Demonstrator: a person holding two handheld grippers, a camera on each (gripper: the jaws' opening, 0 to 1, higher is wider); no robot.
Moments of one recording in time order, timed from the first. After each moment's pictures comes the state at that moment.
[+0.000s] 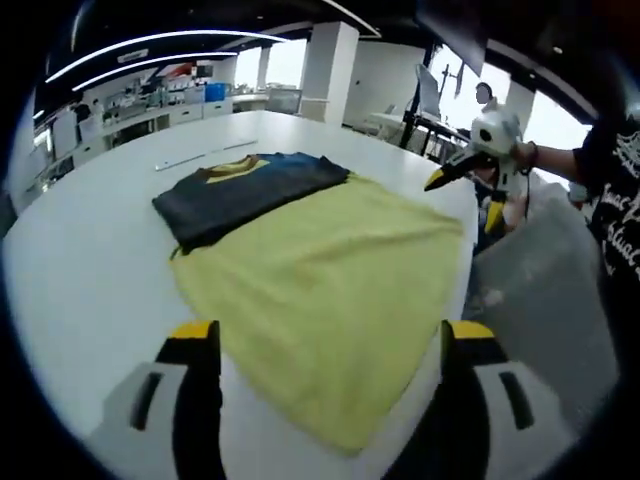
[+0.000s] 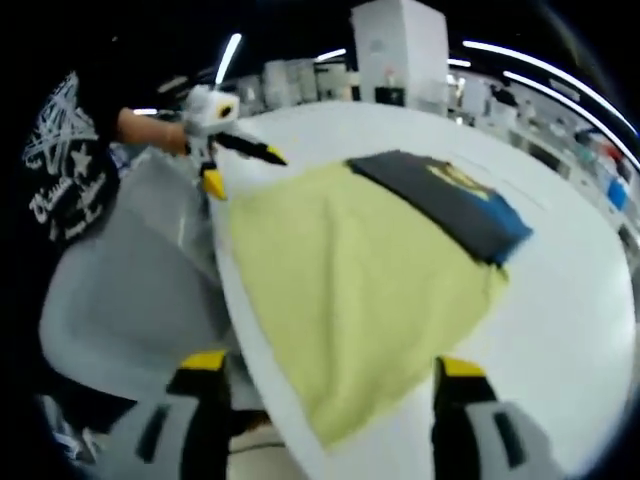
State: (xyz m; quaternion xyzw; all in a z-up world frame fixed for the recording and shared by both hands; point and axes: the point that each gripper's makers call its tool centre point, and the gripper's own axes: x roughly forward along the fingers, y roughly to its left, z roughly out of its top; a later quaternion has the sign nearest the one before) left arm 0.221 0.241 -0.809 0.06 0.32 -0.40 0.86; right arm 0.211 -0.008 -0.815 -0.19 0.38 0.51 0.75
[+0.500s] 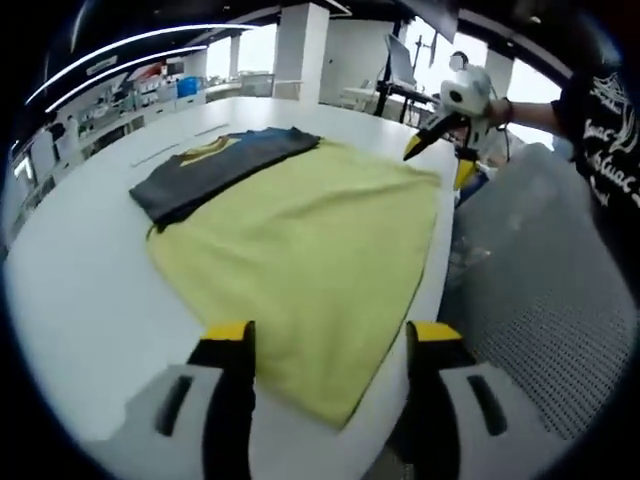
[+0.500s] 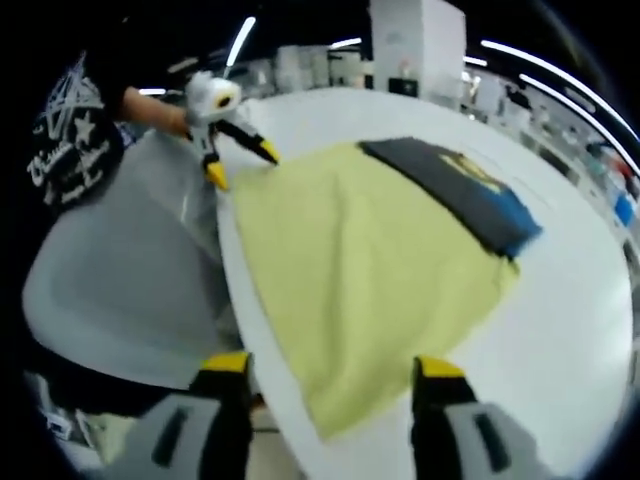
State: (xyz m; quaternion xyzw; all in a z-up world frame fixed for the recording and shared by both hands) left arm 0.192 0.241 -0.833 0.13 0.34 -0.45 0.82; right arm 0.206 -0.014 -0.832 -0.24 0.38 0.51 0.73
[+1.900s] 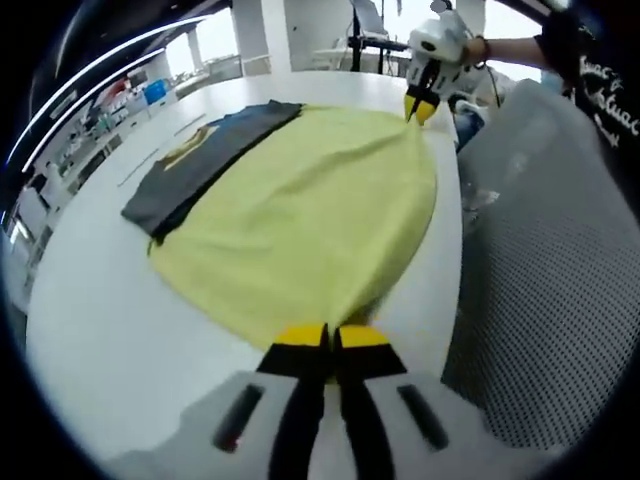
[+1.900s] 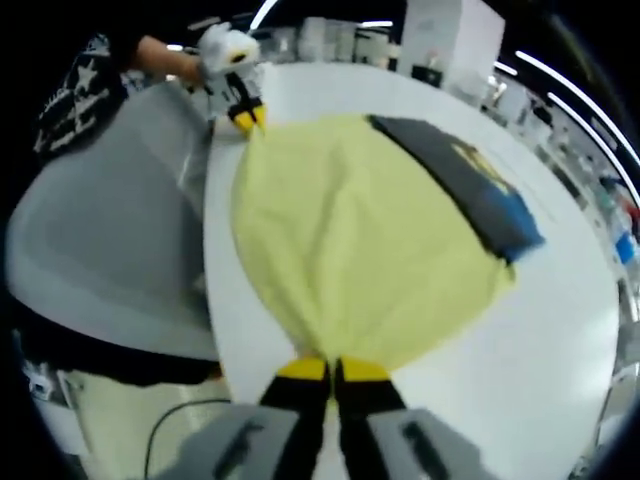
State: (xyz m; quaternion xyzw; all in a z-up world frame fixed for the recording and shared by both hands) left arm 0.207 0.260 -0.843 0.23 0.36 -0.44 0.78; right arm 0.224 -0.033 -0.849 -0.31 0.38 0.51 0.70
